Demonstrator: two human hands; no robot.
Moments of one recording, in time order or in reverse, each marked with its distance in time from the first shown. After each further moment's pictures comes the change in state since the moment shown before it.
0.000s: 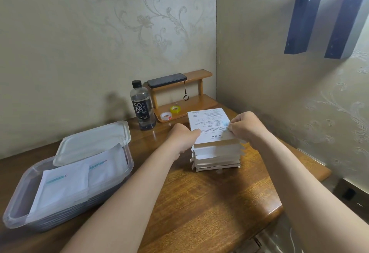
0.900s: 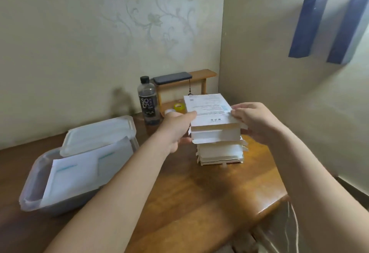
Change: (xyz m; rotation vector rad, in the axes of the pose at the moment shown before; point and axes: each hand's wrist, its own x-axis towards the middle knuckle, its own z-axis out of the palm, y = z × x) left_hand -0.033 0.005 -0.041 -0.567 -0.035 -0.016; right_hand -0.046 -0.035 -0.019 0.432 -0.131 -0.022
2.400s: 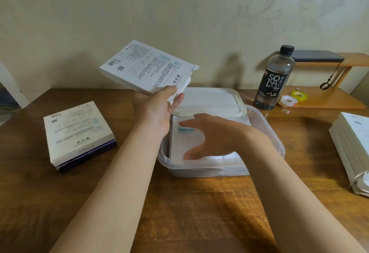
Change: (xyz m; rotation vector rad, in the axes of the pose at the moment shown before) left_hand -0.034 -0.074 -0.308 -0.813 0.649 0.360; right_hand -0.046 -0.012 0.366 -1.152 -0.962 -0.579
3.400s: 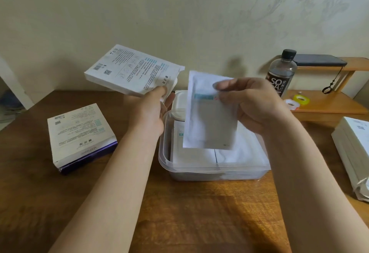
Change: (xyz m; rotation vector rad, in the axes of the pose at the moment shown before) left_hand -0.001 0.014 -0.002 0.053 0.152 0.069; right_hand -0.012 0.021 -0.041 1.365 0.603 0.009
